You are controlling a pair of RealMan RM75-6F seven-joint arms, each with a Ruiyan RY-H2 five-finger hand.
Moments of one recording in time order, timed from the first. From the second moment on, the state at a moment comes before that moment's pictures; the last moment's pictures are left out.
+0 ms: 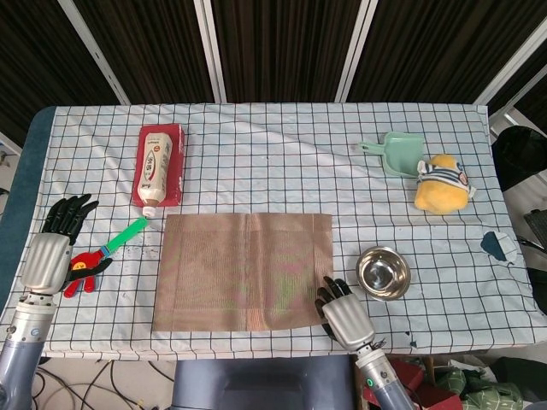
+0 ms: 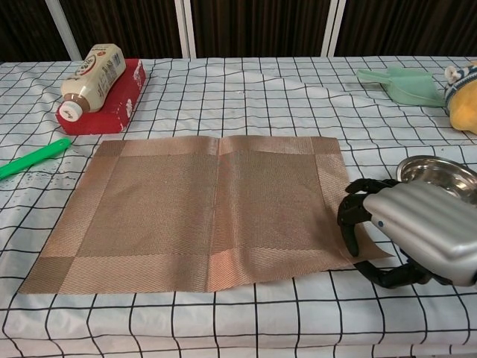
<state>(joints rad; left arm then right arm) -0.28 -1.27 -0.13 -1.55 1.51 1.46 -0.09 0.35 -1.69 -0.09 -1.64 -1.44 1.33 -0.65</state>
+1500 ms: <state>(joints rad) -0.26 -1.28 -0.12 -1.53 1.55 1.52 -0.07 0.25 -1.50 -0.03 -1.73 -1.43 1.38 -0.63</state>
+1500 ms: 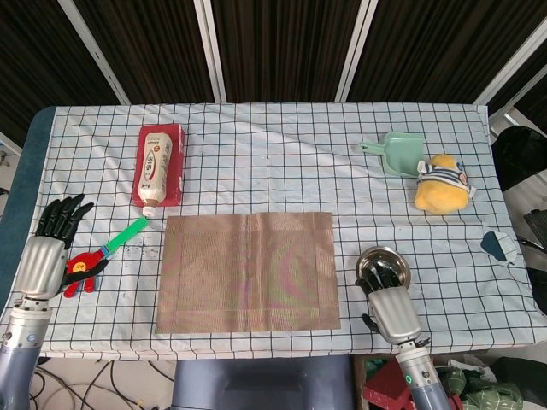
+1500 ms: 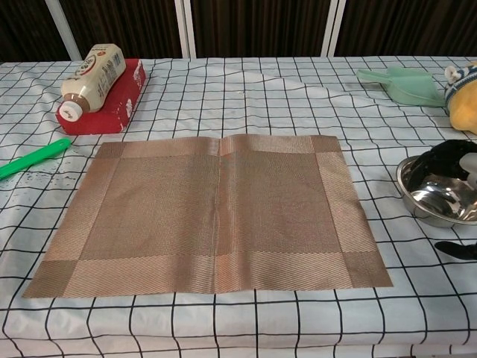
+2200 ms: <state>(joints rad) -0.27 -1.28 -0.13 -1.53 1.54 1.51 -0.08 0.28 -1.57 0.07 -1.56 -1.28 1.31 -0.65</state>
